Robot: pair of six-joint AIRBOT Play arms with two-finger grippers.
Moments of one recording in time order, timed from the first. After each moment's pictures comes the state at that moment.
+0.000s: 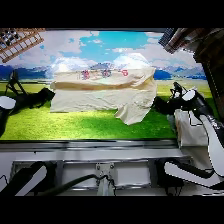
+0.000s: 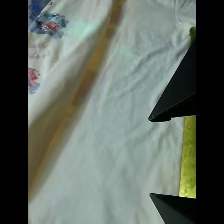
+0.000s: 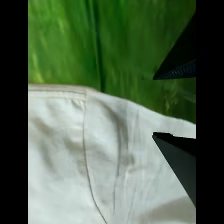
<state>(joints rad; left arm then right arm) 0.14 -1.01 0.72 0.97 -0.74 -1.49 -0.19 -1.30 0.80 -1.05 0.98 1.55</state>
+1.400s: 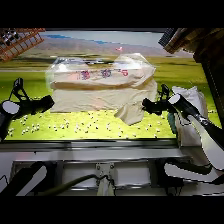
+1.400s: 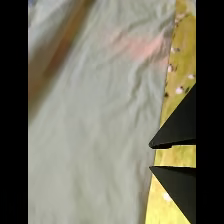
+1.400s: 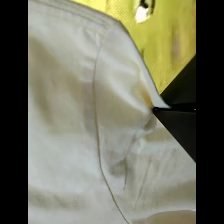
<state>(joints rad) 0.14 -0.99 0.66 1.08 -0.77 -1.55 -0.05 -1.37 0.75 -0.95 0.80 1.52</state>
